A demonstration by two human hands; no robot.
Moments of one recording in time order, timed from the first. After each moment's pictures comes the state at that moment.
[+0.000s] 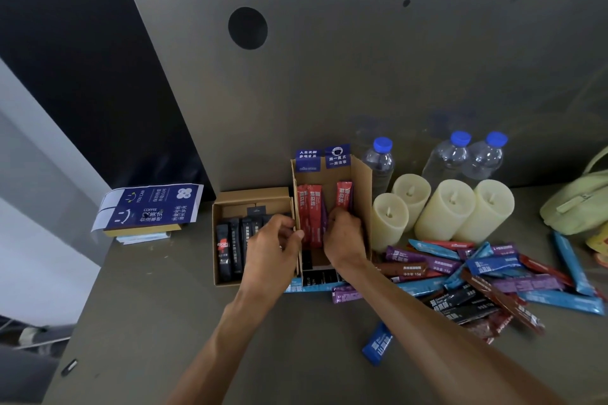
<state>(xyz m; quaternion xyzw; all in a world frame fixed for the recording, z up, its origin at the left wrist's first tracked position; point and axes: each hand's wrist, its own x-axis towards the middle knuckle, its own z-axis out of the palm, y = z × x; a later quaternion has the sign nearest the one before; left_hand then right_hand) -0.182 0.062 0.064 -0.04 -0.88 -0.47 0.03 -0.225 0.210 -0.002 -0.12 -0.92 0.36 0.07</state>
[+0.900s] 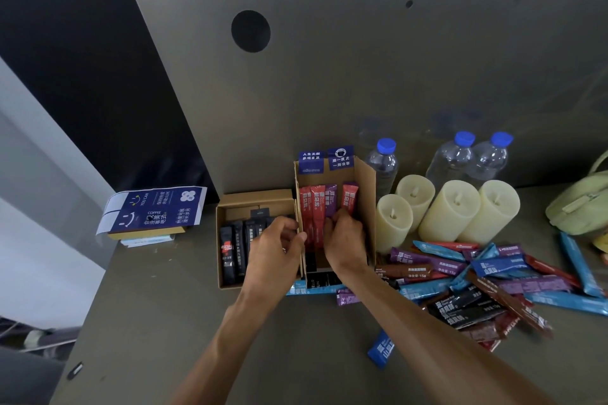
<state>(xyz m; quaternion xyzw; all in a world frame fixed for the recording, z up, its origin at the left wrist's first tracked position) -0.183 0.059 0.066 -0.05 -0.88 -0.47 0.02 -0.229 0.202 -0.014 -0.14 -0.90 0.41 0.10</state>
